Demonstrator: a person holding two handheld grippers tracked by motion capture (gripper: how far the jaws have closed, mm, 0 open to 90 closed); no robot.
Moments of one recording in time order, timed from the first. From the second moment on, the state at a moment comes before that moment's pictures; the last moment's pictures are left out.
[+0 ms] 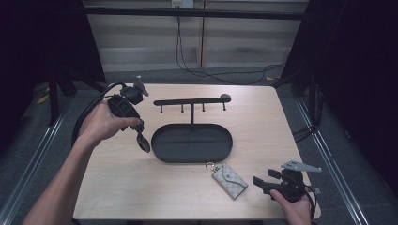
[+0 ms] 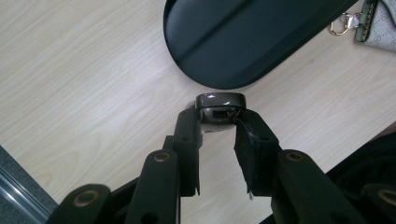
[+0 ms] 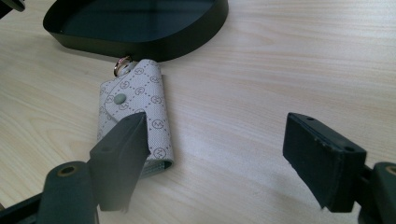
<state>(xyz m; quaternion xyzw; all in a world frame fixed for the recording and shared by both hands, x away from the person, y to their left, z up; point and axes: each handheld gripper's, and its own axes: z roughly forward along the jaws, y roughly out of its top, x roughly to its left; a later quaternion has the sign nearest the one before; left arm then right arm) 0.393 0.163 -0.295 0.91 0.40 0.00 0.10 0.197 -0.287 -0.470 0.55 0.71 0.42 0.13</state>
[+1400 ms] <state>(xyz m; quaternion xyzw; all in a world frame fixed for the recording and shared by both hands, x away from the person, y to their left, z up) 0.443 0.109 -0.306 0.90 0.42 -0.04 0.07 0.197 -0.286 -0.470 0.54 0.72 0.41 0.13</state>
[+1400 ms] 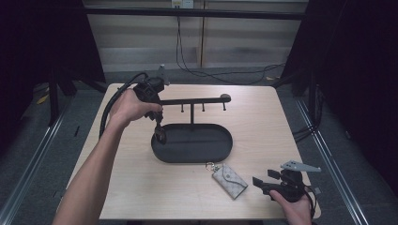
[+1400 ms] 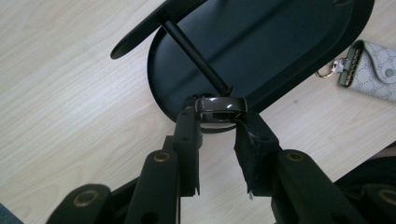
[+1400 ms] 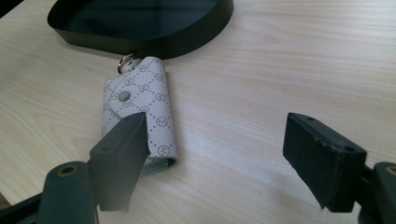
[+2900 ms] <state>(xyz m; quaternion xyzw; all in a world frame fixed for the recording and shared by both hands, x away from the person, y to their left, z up) 0.451 0.100 -0.309 0.88 0.47 -0.02 0.08 0.200 -0.283 -0.471 0.54 0.72 0.41 0.12</state>
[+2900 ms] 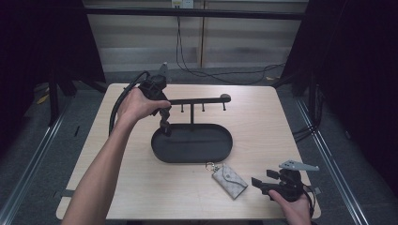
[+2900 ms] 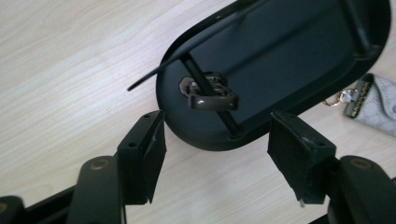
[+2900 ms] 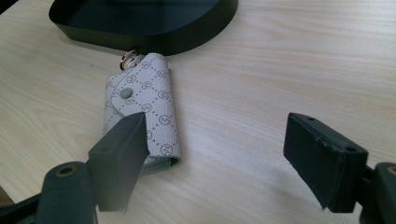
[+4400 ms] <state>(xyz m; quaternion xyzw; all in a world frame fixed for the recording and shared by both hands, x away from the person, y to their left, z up) 0.381 0.181 -0.359 0.88 0.38 0.00 0.28 0.199 -0.284 -0.471 0.55 0.72 0.41 0.13</state>
